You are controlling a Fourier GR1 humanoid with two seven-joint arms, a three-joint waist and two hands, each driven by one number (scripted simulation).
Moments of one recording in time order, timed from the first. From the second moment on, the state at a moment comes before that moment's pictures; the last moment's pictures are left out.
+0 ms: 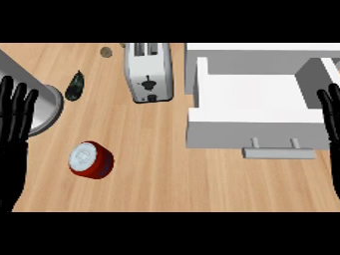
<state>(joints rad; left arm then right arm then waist) -0.01 0.09 0.00 -2.10 -0.02 0.04 0.04 0.00 -0.13 0.01 -2.10 0.00 -0.03 0.00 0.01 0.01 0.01</state>
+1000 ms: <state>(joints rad) 0.13 0.59 0.04 -1.97 0.68 -0.82 0.05 0.15 -0.14 -0.04 -2.09 -0.04 -0.03 0.17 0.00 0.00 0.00</state>
